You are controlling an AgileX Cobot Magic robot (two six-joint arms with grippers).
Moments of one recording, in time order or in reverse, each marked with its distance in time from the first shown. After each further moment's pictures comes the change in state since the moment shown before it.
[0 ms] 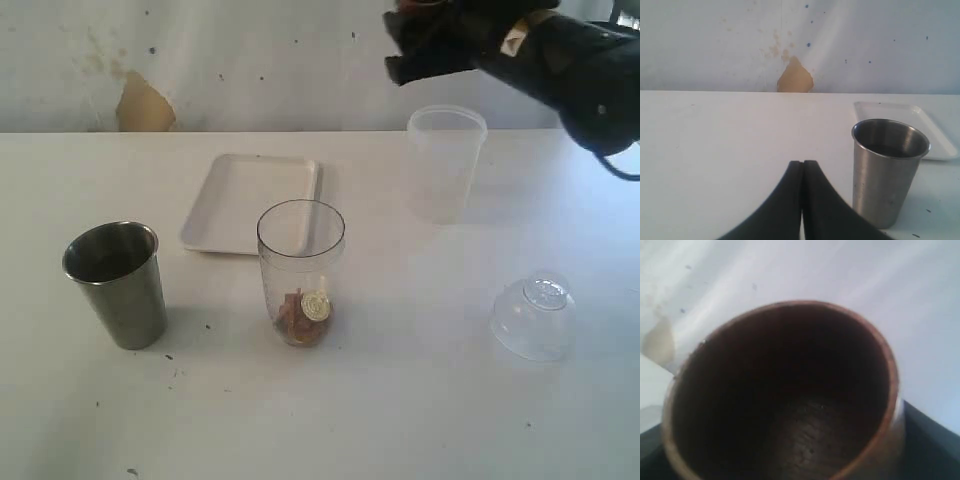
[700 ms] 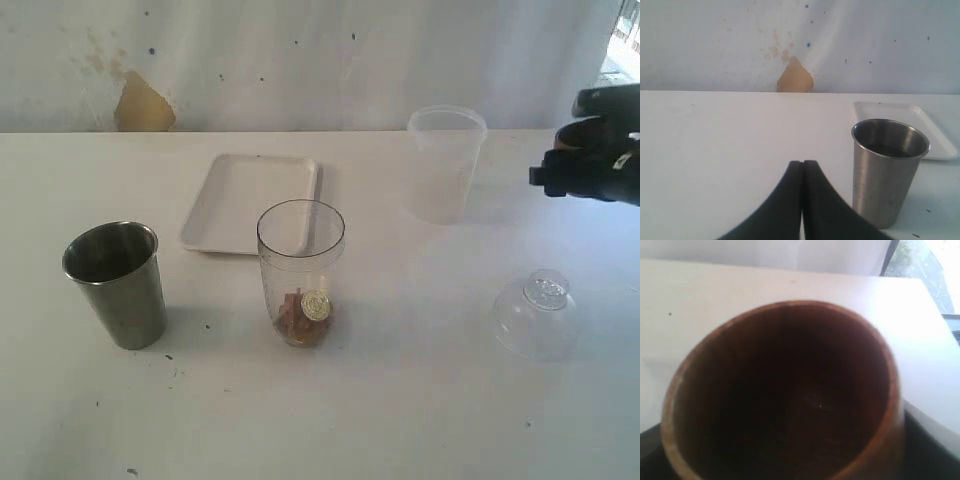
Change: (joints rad) left arm 0.000 0.000 0.000 0.000 0.000 0.000; right arm -0.398 0.335 0.028 0.091 0.112 0.100
